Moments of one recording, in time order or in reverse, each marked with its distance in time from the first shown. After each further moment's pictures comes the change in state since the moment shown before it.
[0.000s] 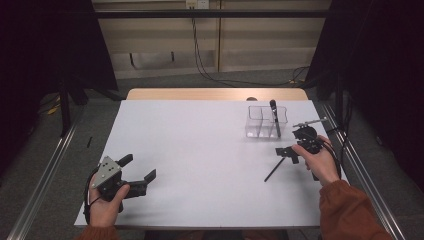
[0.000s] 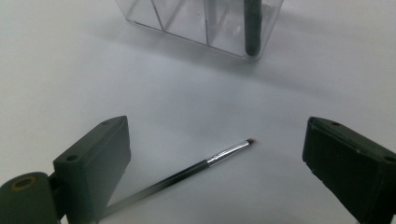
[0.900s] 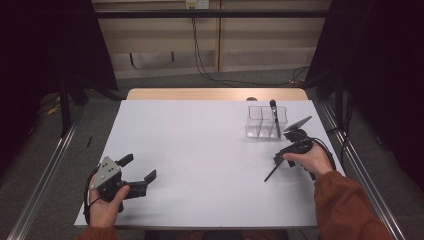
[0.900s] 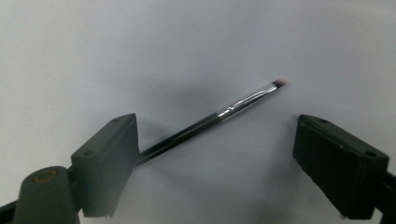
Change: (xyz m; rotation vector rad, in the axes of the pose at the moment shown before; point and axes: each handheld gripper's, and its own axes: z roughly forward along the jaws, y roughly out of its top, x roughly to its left) left arm -0.001 0.001 -0.001 -0.018 -0.013 0.010; right arm 0.003 0.008 0.029 0.369 0.001 0.072
